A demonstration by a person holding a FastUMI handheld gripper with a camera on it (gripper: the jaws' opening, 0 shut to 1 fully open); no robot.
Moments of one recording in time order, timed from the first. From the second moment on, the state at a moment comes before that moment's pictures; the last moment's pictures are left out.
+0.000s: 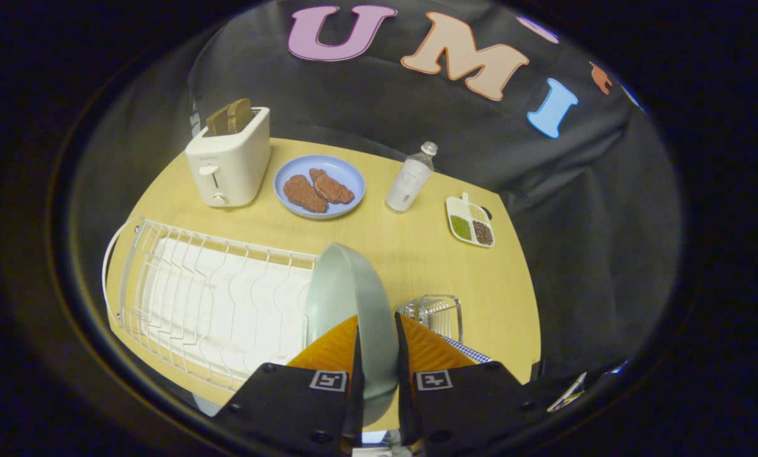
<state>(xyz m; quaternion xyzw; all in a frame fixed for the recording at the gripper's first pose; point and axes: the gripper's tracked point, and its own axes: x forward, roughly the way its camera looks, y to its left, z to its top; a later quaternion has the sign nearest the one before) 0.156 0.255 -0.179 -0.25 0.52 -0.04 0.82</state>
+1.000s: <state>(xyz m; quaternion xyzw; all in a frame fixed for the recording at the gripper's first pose) 0.120 0.217 -0.079 0.01 0.50 0.07 0.86</state>
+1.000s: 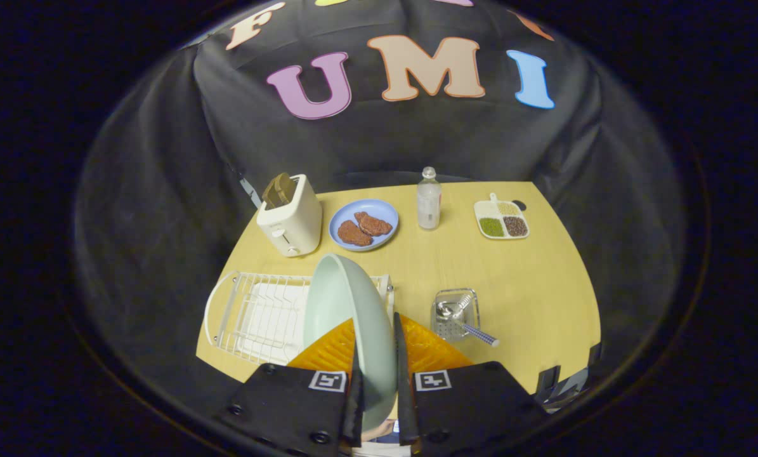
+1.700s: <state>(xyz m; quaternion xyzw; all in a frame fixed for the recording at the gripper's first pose) 0.011 0.044 -0.160 0.17 0.53 0.11 0.82</state>
